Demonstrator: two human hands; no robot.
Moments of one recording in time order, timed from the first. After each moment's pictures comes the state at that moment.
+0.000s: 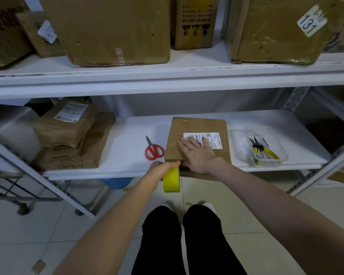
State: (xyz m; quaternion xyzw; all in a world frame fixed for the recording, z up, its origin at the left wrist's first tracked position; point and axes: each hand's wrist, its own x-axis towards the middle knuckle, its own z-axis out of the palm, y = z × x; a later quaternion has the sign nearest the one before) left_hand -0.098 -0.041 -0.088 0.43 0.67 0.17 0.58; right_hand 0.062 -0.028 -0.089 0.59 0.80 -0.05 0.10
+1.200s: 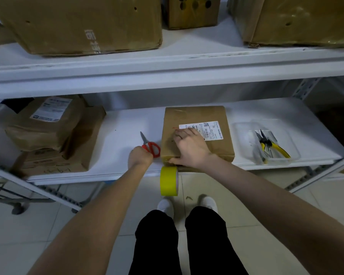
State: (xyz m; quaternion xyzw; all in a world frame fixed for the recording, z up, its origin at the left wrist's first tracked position) left_hand -0.120 0.044 -0.127 0.54 0.78 0.13 0.28; right_hand 0.049 0.015 -0.097 0.58 0.81 0.05 -0.01
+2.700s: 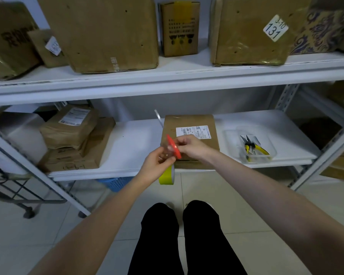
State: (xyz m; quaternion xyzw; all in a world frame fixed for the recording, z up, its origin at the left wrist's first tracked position) left_hand -0.105 -0.076 -0.070 0.66 0.49 0.34 0.45; right_hand 0.060 -0.062 -0.044 0.50 0.59 -0.53 -0.36
